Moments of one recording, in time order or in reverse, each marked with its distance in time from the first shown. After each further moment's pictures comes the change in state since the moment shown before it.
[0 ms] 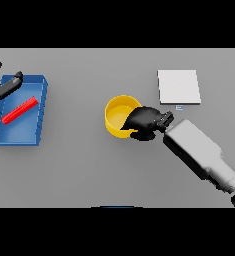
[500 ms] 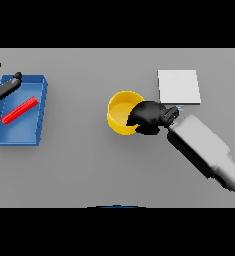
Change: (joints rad) left arm 0.009 0.010 0.003 -0.014 0.005 -0.009 0.002; right arm -0.011 -0.046 -0.033 -0.089 -0.045 0.068 0.058
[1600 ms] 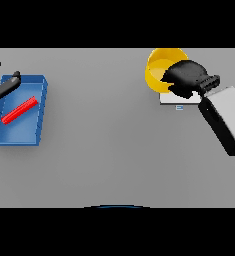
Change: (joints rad) left arm 0.005 -0.013 0.016 -0.051 0.046 -0.013 0.065; right arm -0.127 -0.147 -0.189 0.159 -0.012 -0.117 0.073
